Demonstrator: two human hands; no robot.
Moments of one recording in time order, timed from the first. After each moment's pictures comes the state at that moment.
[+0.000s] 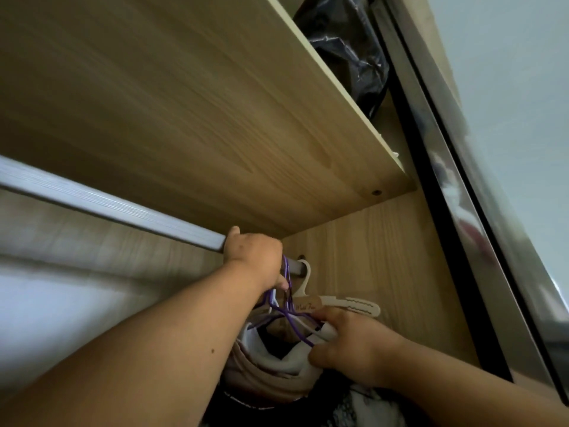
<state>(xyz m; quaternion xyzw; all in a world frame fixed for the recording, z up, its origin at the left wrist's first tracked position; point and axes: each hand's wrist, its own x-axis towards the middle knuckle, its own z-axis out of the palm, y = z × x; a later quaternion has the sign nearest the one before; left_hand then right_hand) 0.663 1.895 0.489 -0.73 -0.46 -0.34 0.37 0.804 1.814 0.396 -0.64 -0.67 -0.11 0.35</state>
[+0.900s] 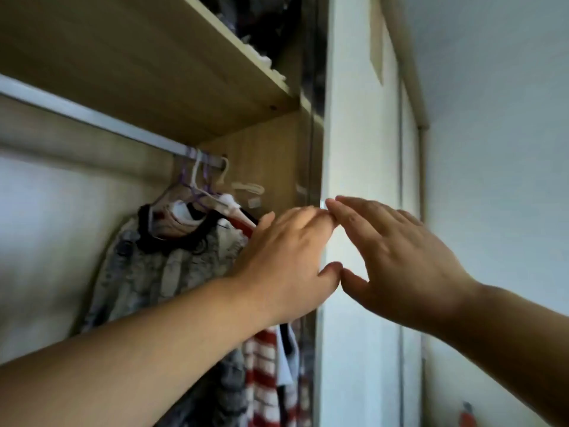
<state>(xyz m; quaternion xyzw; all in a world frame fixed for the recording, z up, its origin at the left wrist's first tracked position) 0.724 1.629 0.296 -0.85 -0.11 -0.48 0.17 0.851 1.525 0.296 -0.58 -0.59 -0.52 0.20</state>
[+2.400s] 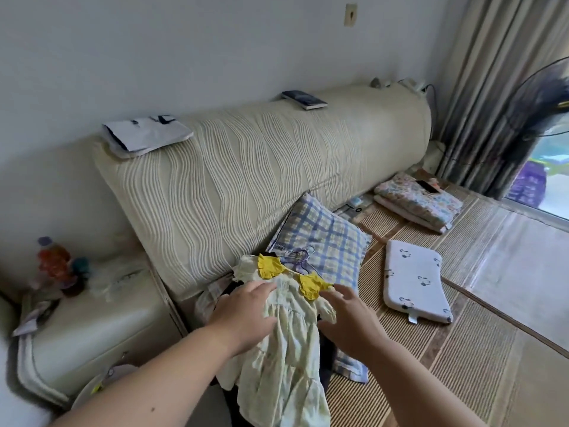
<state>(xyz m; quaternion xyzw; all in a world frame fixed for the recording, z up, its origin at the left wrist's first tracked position) 1.420 1.364 -0.148 -0.95 0.26 0.11 -0.13 1.346 1.158 -0.174 -0.97 0.09 0.05 0.21</state>
